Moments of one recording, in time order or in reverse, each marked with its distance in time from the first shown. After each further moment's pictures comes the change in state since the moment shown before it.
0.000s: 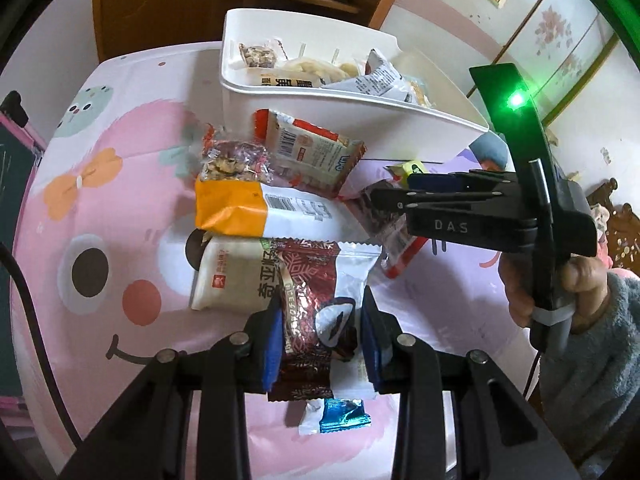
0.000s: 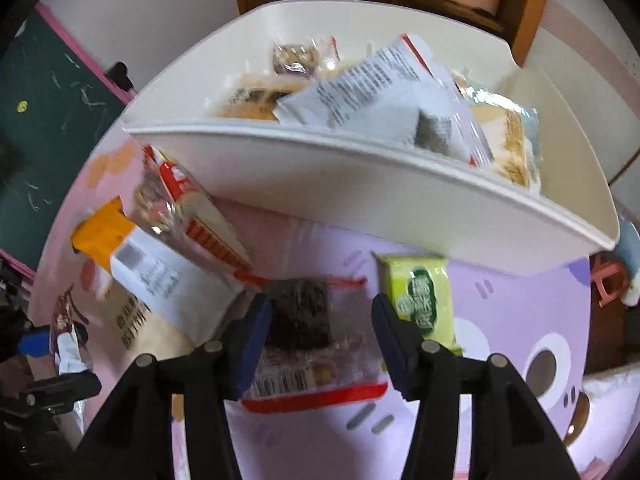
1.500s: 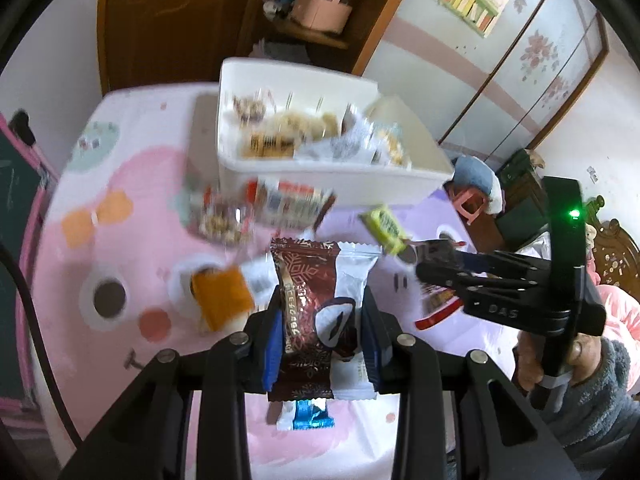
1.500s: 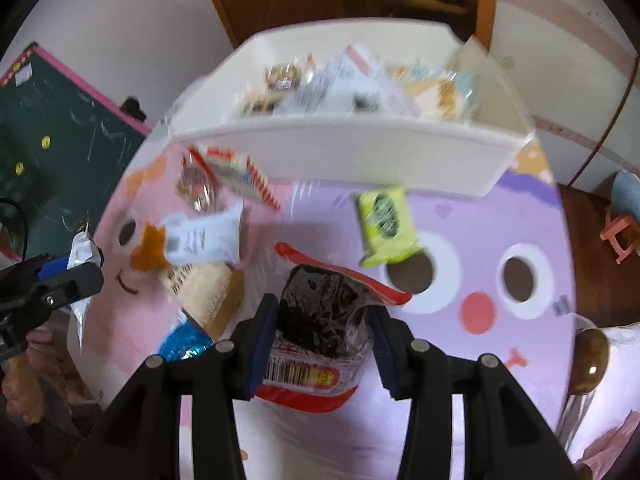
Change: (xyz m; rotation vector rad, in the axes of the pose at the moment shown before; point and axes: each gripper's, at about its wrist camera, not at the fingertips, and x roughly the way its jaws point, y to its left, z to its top) left arm -0.060 -0.019 0.028 0.012 -0.108 -0.029; right arm -0.064 -0.009 -0.045 0.152 -0.060 0.074
